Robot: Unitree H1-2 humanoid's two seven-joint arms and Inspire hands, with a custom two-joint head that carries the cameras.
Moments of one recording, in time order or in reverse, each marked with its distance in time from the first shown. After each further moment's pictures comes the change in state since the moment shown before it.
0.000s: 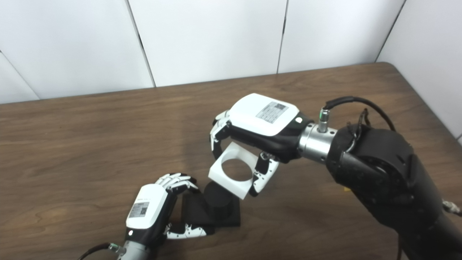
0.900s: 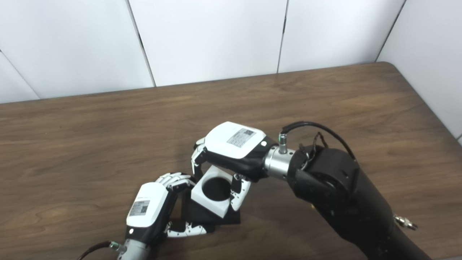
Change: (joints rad) left arm -0.003 -0.005 -0.005 0.000 0.012 0.008 -0.003; right arm 0.090 0.149 0.116 0.180 -0.142 -0.167 -0.054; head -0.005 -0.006
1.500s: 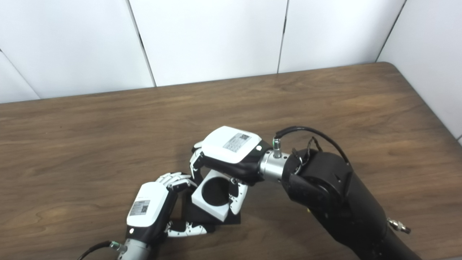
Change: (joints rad) left arm -0.001 -0.001 -0.001 0.000 0.002 0.002 0.001; right arm 0.004 0.019 0.008 0.018 -0.038 -0.025 0.051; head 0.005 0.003
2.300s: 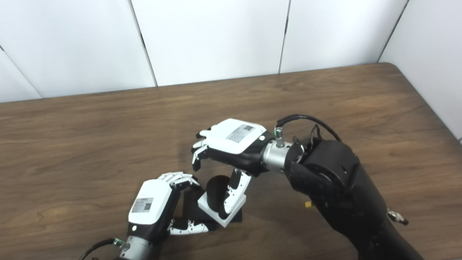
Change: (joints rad) left arm -0.011 -0.001 -0.018 -0.022 0.092 0.045 -0.024; right arm -0.060 0.024 -0.068 -0.039 -0.044 0.044 0.144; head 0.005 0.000
